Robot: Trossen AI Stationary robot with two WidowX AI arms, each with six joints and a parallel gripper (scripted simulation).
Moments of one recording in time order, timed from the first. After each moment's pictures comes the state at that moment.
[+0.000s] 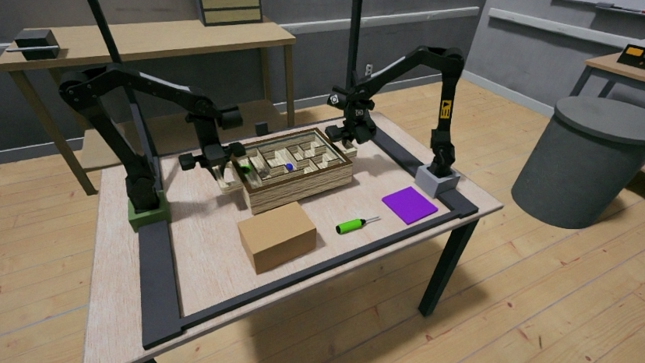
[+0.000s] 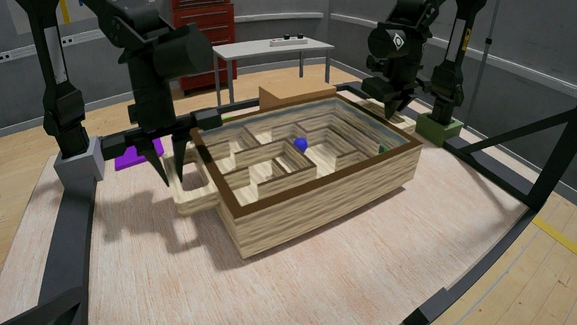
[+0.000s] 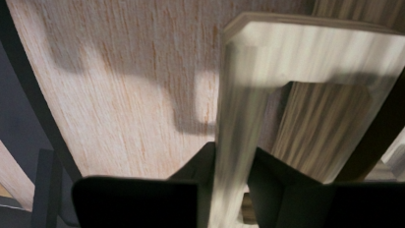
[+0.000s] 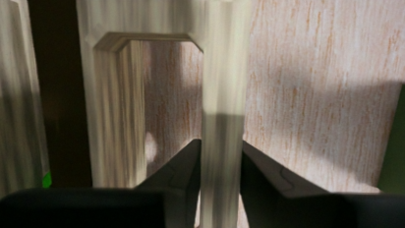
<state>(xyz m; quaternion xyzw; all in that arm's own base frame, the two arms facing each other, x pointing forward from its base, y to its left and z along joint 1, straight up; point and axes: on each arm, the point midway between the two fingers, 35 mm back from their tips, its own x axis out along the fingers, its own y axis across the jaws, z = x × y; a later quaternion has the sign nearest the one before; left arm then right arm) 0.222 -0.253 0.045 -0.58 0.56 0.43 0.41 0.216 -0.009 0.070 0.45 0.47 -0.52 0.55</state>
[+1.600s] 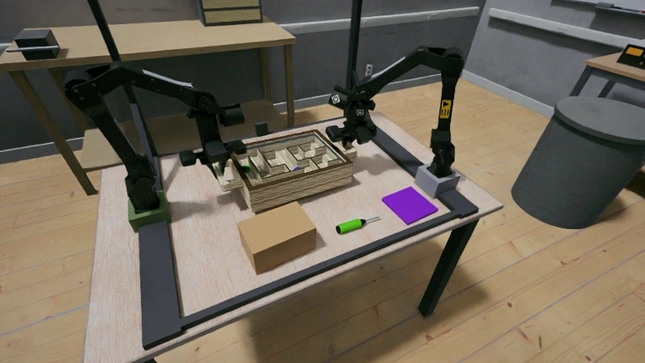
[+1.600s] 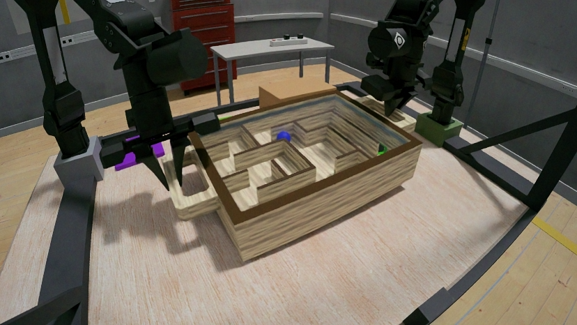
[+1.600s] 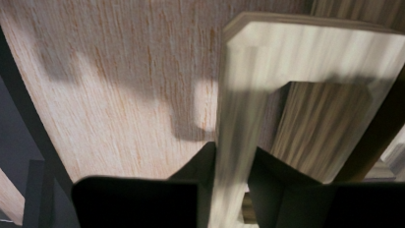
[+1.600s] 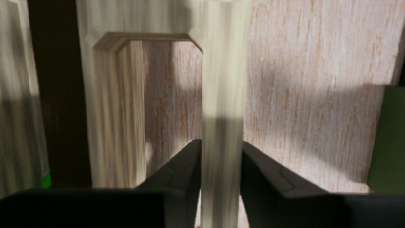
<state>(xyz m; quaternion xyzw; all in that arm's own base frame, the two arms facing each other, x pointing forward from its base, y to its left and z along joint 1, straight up) 0.220 -0.255 0.039 -0.58 0.54 0.42 0.43 0.217 -0.008 0.077 0.44 0.47 -0.54 0.55</state>
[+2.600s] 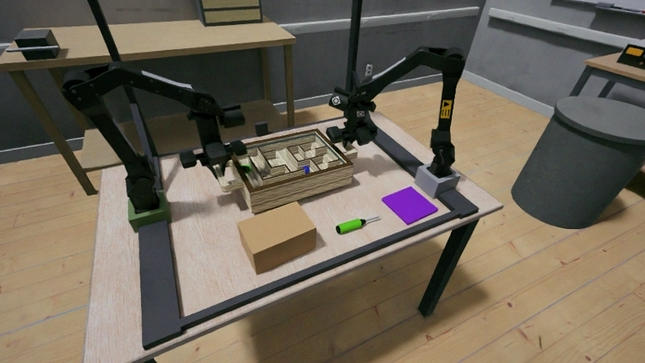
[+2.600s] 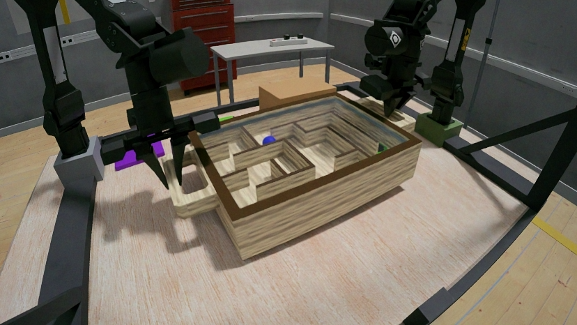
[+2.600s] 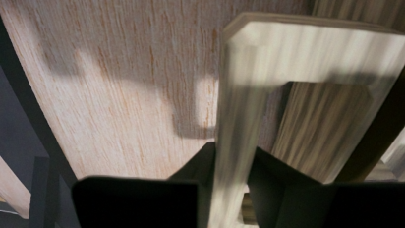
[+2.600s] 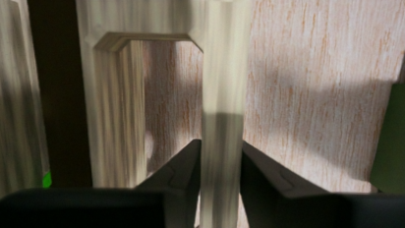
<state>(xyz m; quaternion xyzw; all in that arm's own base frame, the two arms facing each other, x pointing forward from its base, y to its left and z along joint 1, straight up) 0.220 -0.251 0.039 -0.58 0.55 0.42 0.42 0.218 -0.010 0.075 0.45 0.48 -0.53 0.54</state>
